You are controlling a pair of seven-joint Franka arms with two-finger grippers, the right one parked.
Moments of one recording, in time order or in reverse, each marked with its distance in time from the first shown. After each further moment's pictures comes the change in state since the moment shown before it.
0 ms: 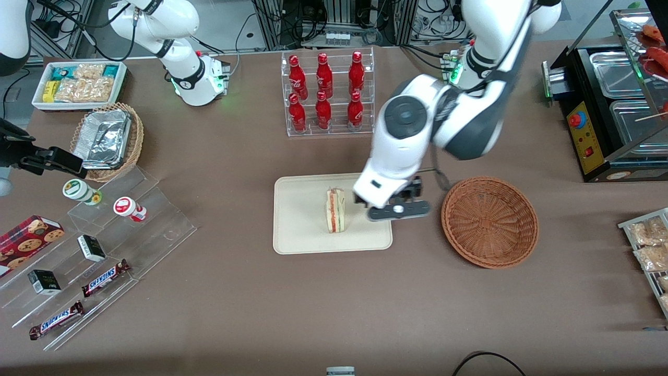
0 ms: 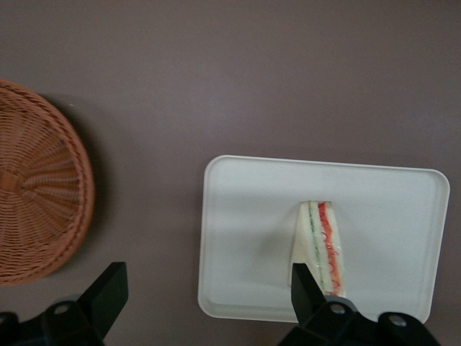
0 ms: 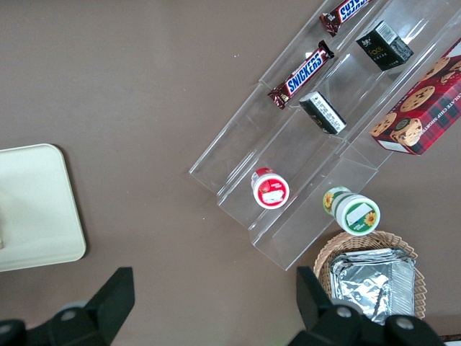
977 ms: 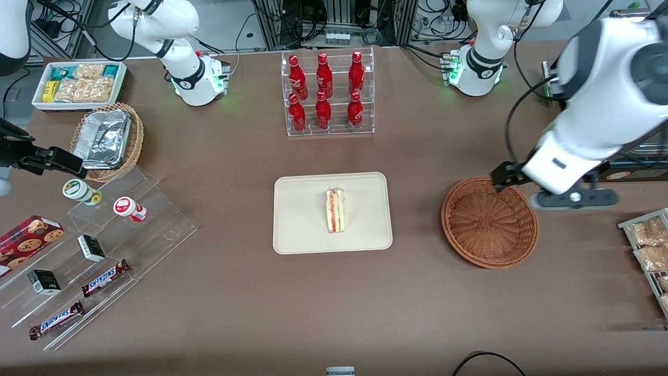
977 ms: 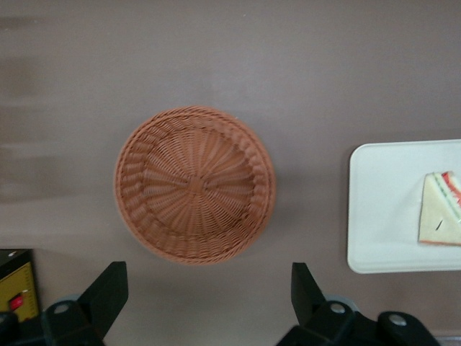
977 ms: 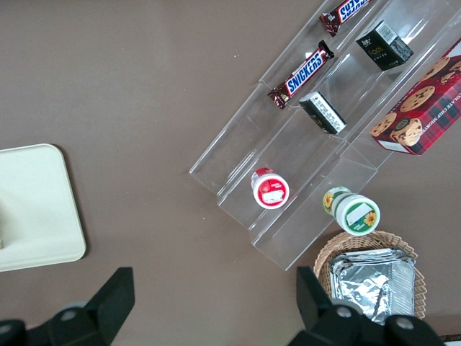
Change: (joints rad) arm 0.317 -0.280 0.076 -0.106 -0.037 -0.220 0.529
